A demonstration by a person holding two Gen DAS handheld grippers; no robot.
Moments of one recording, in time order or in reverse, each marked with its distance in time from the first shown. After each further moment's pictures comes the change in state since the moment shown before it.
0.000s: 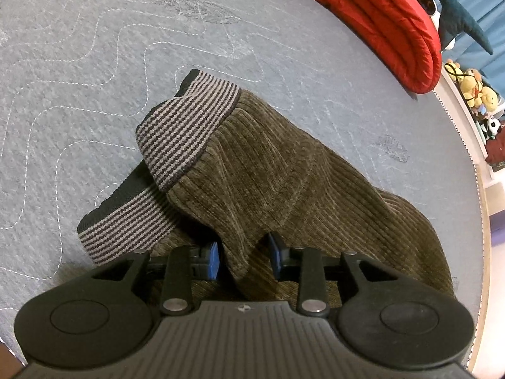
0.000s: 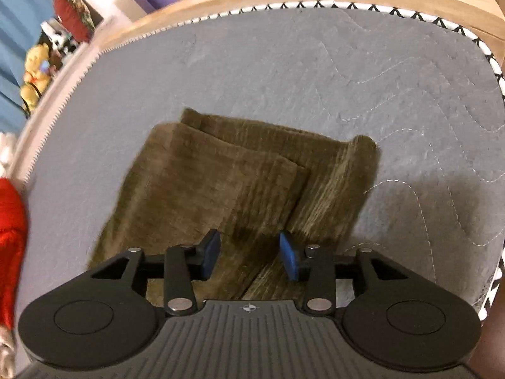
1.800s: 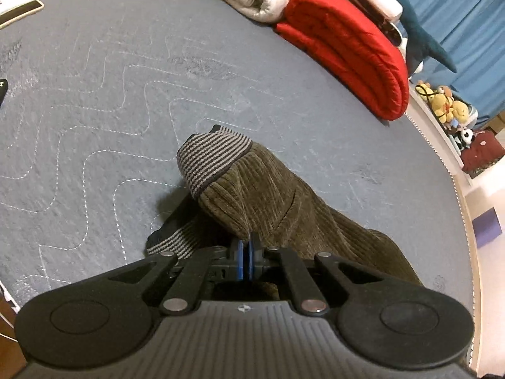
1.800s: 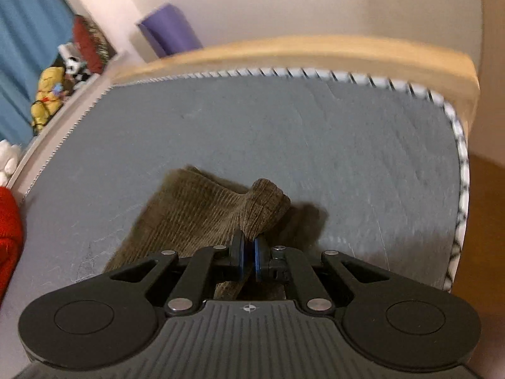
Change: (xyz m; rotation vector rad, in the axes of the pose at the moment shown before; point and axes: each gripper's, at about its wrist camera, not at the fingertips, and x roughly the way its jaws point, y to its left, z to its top) left arm -0.081 0.043 -0.017 0.057 -0.161 -0.076; right arm -0.057 -0.033 0.016 -0.094 -0.226 0.019
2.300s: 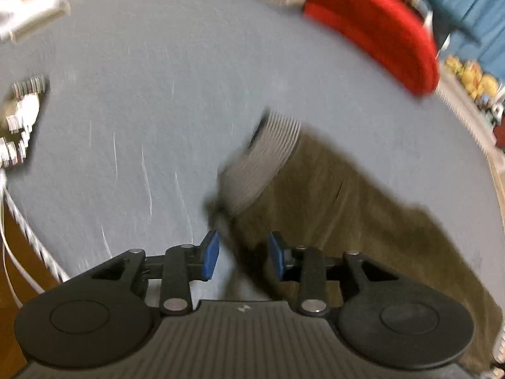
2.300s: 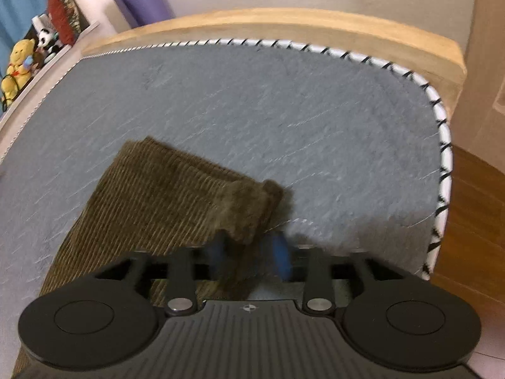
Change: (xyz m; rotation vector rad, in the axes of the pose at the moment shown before) left arm -0.020 0.007 -0.008 0.071 -0.006 0.151; right arm 0.027 -0.008 -0.004 -0.009 0.108 -0.151
